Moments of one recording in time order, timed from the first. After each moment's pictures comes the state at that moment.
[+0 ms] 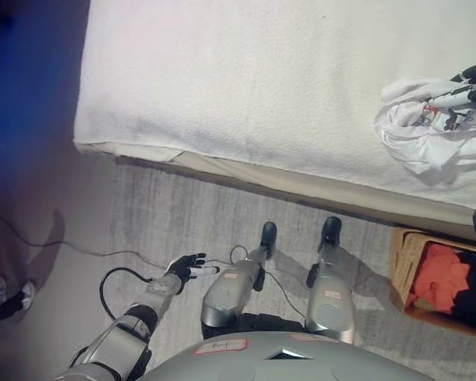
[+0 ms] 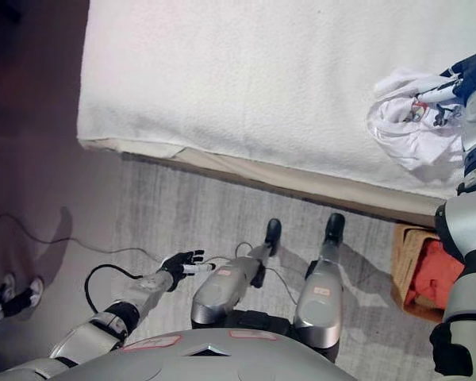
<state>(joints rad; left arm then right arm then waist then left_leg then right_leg) -0.16 0.26 -0.44 1.12 -0.24 0.02 -0.07 -1.14 -0.86 0.65 1.37 0.03 0.06 0.04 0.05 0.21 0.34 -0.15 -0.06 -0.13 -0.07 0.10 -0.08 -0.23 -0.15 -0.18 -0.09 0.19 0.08</state>
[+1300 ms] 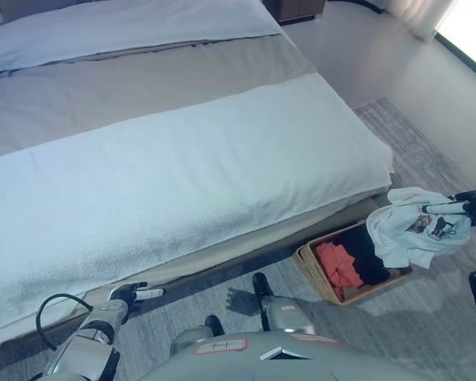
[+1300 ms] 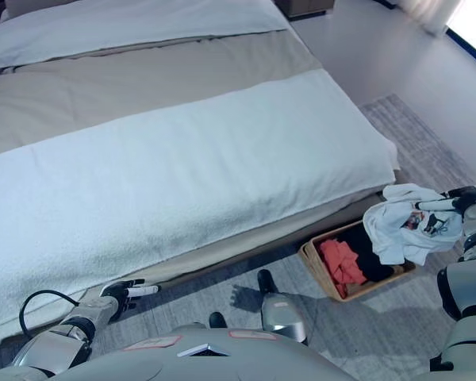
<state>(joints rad) -0.11 0.46 -0.25 1.26 -0.23 0.09 -0.07 -0.63 -0.91 0.38 1.39 0.09 0.13 0.16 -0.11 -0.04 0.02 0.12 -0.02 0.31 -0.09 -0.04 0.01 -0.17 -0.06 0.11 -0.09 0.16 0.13</state>
